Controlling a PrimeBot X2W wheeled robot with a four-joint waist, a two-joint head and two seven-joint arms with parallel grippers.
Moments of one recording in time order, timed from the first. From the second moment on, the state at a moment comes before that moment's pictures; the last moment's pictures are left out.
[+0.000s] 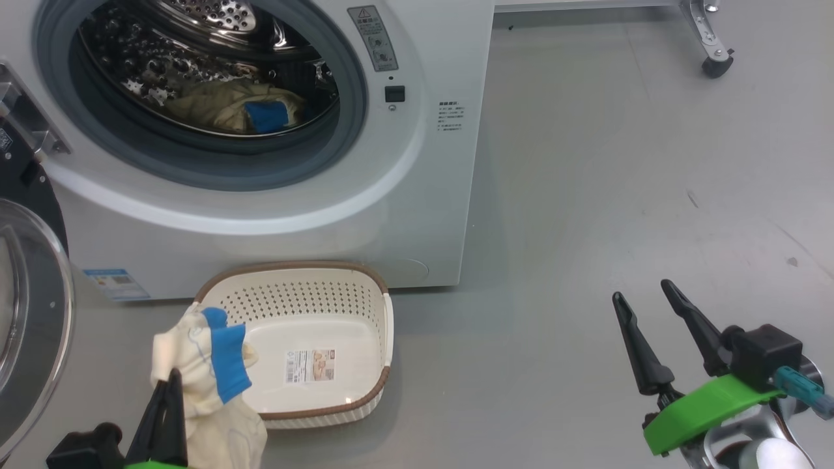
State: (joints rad) left arm 0.11 0.33 -0.24 -0.03 -0.50 0.25 -0.14; right arm 0.07 -0.04 0.01 -0.03 0.13 0.13 -0.07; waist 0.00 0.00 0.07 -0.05
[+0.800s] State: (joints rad) left arm -0.22 0.37 -0.23 0.15 -0.56 0.24 -0.02; right arm -0.01 -0.04 0.04 -0.04 0.14 0.13 -0.09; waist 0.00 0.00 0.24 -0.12
